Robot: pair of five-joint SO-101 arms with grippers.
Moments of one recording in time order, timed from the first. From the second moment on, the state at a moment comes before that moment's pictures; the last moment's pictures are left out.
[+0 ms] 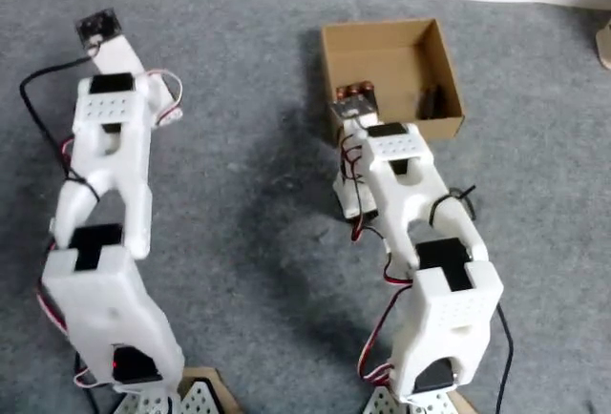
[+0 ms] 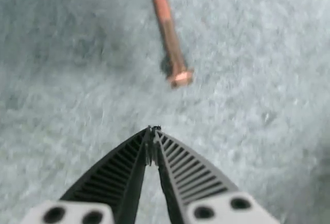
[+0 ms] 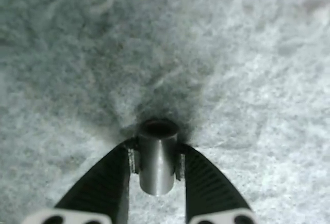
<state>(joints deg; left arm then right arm) -12.9 23.6 -10.7 59.0 28.6 -14.9 23.6 10.8 64.7 12.1</state>
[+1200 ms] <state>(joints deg) -14.4 70.9 -75.7 80.3 32.4 -14.7 23.6 12.3 61.8 14.2</state>
